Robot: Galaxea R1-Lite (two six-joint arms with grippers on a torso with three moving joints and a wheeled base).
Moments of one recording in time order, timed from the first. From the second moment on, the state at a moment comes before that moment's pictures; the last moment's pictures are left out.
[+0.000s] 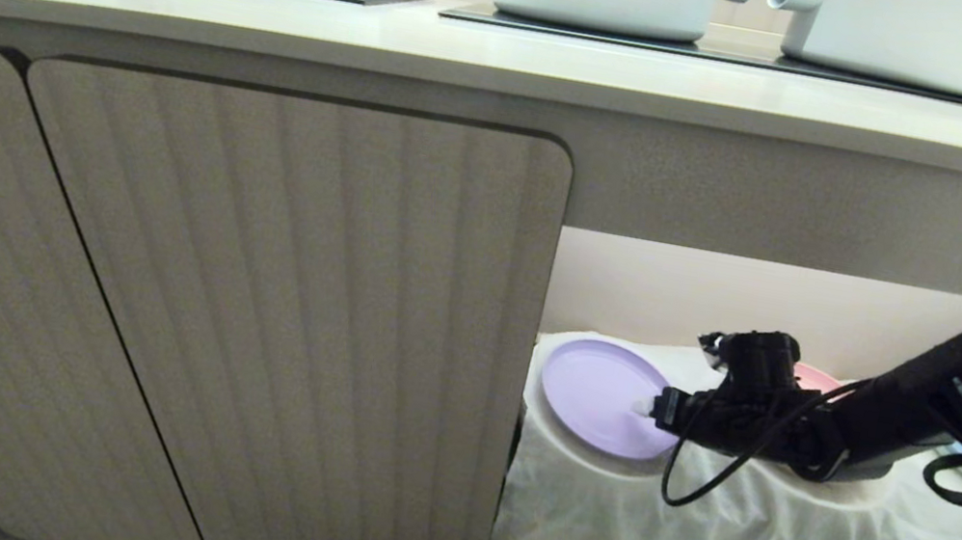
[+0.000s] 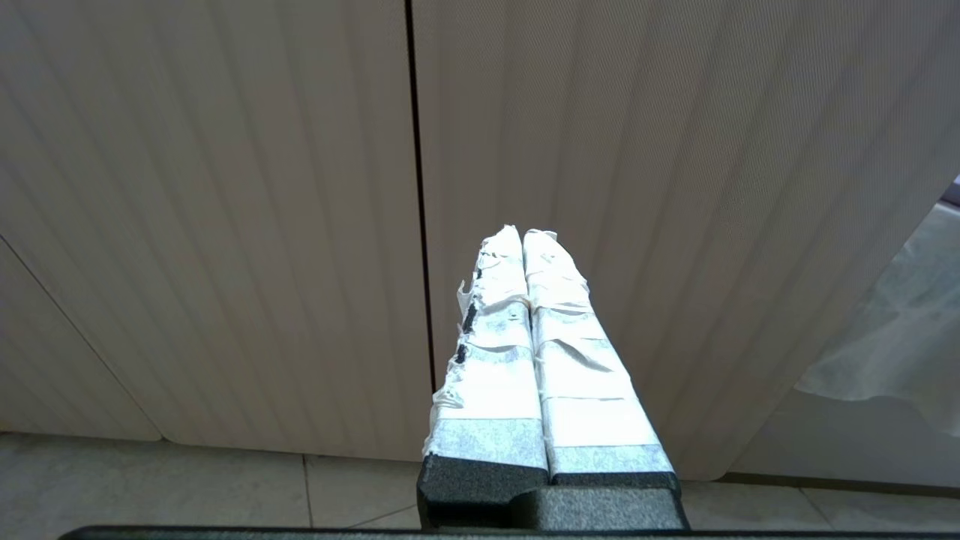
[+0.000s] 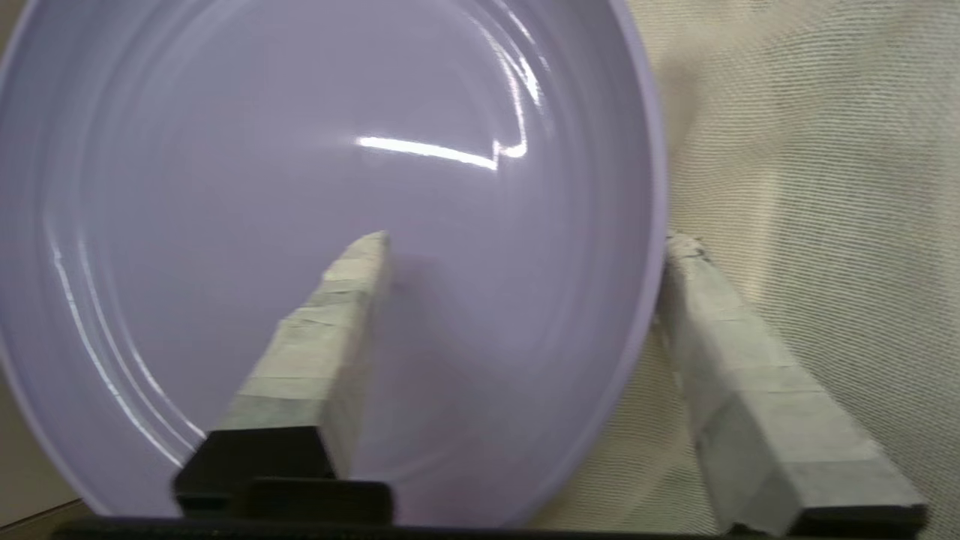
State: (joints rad) left arm 0.00 0.00 0.00 0.00 0.01 -0.04; right arm 0.19 2.31 -1.13 -0.41 0.17 0.33
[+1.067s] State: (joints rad) left arm 0.00 0.00 0.00 0.00 0.01 -0.04; right arm 0.19 2.31 -1.15 -0.41 0.18 0.33
